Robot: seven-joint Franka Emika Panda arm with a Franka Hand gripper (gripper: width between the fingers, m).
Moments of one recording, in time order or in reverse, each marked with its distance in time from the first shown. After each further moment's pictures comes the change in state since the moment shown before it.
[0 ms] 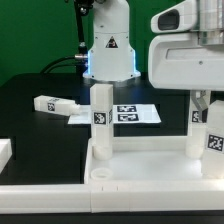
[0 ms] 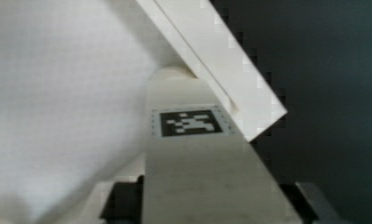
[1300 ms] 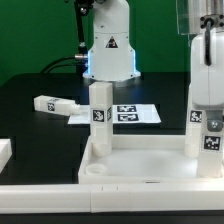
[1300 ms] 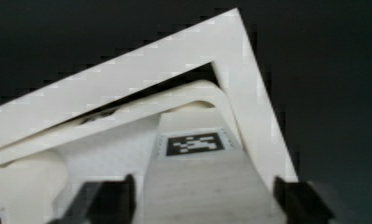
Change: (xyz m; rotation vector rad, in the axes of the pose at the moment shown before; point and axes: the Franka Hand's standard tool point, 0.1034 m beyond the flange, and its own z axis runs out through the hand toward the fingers) arm 0.001 0.003 0.001 -0.015 -0.051 1.197
